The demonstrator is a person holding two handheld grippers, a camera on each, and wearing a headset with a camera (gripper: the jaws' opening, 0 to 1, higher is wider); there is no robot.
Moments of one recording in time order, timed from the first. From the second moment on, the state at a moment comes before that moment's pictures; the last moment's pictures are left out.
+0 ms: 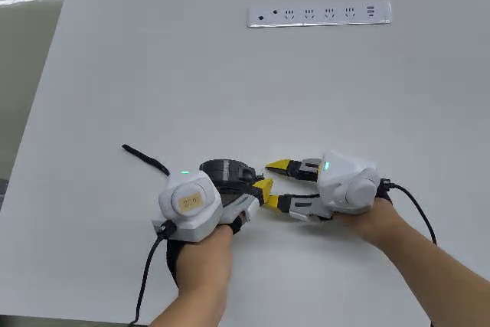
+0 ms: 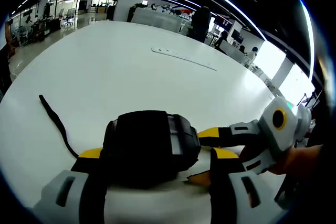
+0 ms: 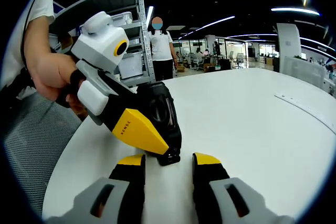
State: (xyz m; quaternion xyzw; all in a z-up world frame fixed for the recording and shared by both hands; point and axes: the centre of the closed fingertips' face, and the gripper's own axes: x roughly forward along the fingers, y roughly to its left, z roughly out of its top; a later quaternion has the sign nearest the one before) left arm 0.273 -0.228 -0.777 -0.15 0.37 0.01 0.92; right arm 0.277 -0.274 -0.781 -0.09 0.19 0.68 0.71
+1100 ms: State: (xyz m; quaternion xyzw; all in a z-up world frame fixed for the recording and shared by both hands) left arm 0.257 -0.226 -0.762 -0.08 0.37 -0.14 0.92; right arm 0.274 -0.304 -0.757 -0.06 0.22 0.63 0.75
